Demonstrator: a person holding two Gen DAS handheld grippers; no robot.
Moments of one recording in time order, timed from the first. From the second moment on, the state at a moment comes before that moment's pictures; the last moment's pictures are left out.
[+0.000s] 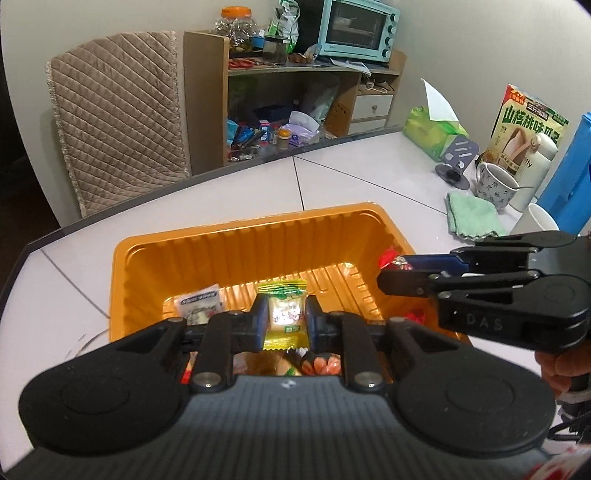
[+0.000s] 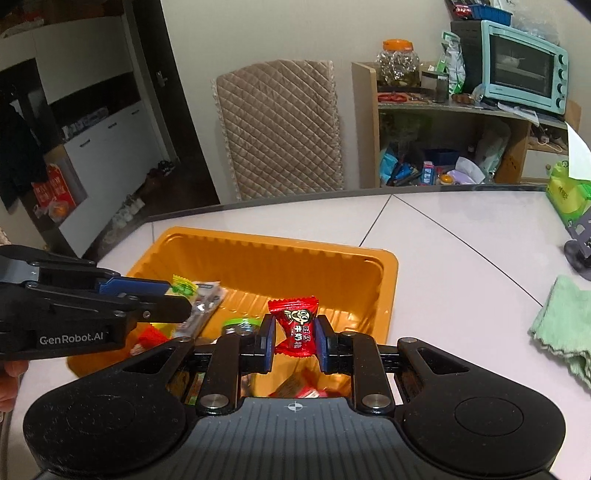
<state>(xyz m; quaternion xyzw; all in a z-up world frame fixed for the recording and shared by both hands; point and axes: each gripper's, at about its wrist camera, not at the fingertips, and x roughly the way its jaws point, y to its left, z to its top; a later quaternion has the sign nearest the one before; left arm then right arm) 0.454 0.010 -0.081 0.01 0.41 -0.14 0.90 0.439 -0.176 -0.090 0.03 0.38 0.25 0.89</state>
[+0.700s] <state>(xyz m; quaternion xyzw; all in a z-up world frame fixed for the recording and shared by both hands) 0.471 0.001 -0.097 0.01 0.42 -0.15 0.89 0.458 -0.192 -0.102 0.06 0.39 0.22 0.89</state>
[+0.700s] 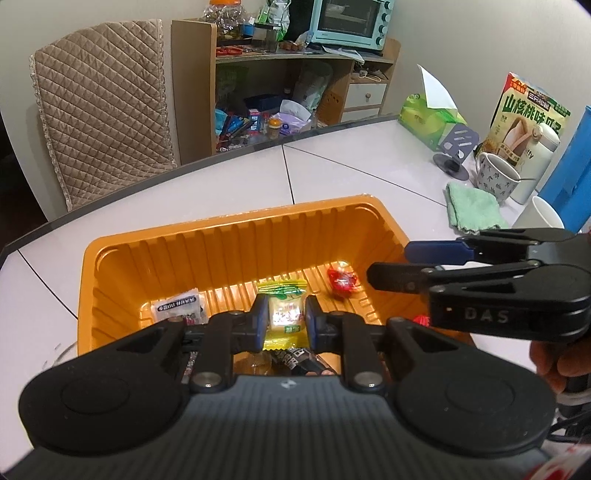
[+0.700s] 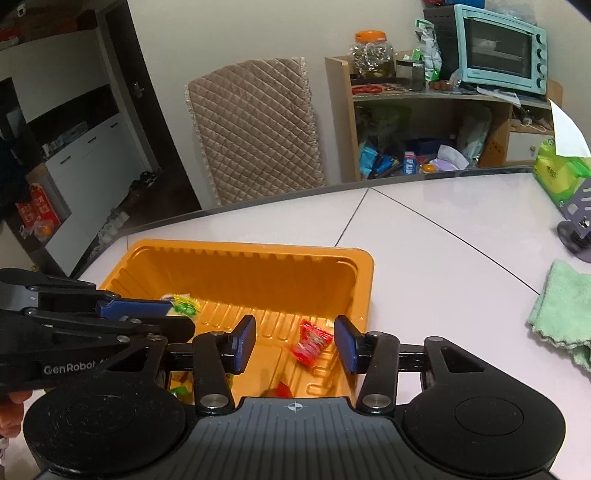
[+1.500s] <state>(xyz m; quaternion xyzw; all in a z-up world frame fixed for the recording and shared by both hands) 0.465 0.007 -0.072 -0.01 0.40 -0.14 0.90 0.424 -0.208 -0.076 0.08 0.37 0.21 0.90</state>
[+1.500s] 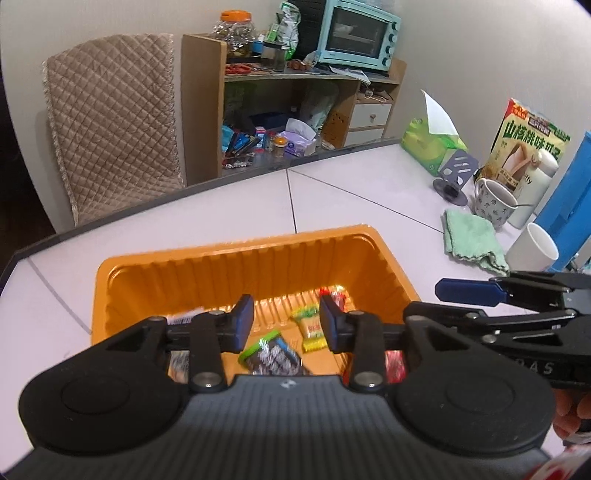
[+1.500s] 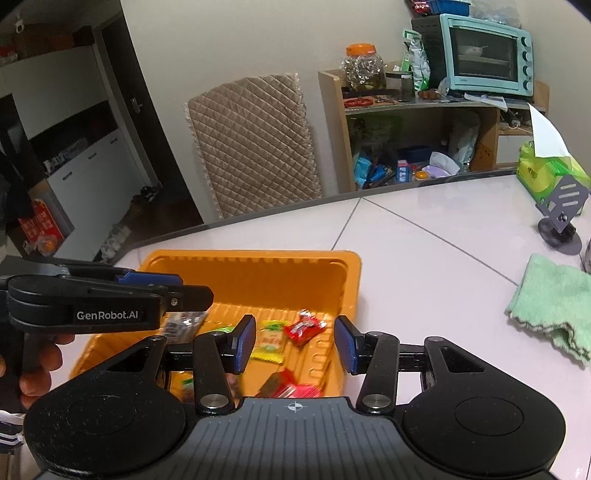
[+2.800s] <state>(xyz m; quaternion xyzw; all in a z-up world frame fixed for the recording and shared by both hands) 0.202 0.024 -0.072 -0.07 0.47 -0.10 0.88 0.202 -0.236 -0.064 0.12 0.41 0.20 0.88</state>
